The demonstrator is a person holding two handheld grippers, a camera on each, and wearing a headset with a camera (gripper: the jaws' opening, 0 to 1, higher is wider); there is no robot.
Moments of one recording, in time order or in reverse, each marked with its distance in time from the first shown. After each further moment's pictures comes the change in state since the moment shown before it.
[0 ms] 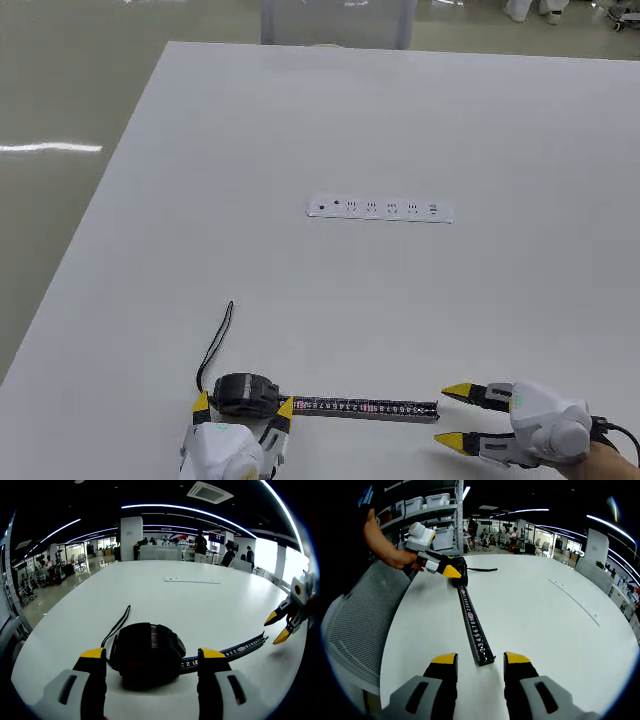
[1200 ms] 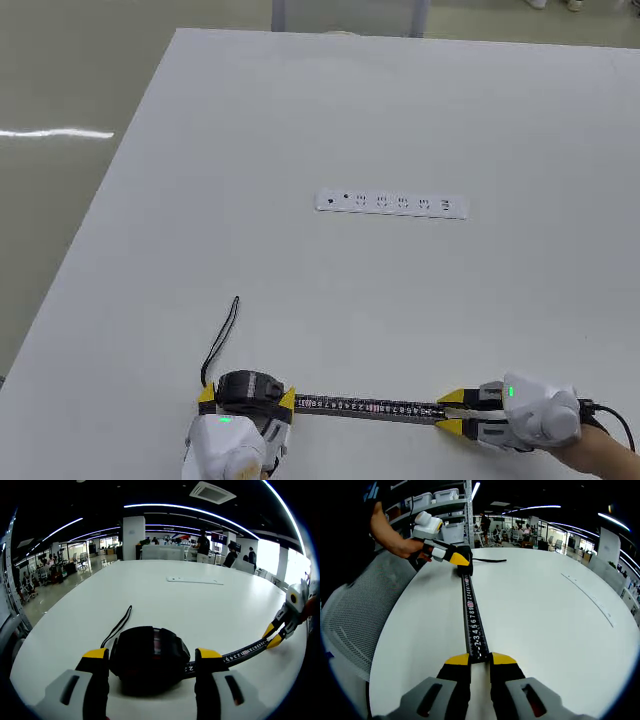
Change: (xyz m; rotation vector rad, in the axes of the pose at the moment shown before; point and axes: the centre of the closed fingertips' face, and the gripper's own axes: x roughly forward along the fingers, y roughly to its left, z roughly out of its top) left arm 0.008 0.002 0.003 -0.017 0.005 0.017; right arm 0.022 -0.004 -0.017 -0.038 0.035 0.109
